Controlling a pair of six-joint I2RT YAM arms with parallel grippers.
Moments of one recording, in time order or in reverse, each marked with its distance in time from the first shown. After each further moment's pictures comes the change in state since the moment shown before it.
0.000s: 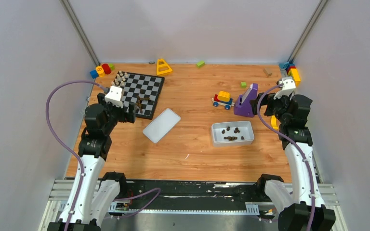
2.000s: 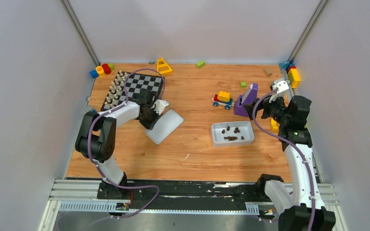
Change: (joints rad) left arm -0.264 0.994 0.302 -0.329 -0.041 0.290; right arm 0.010 -0.018 -0.008 -0.008 -0.189 -0.099
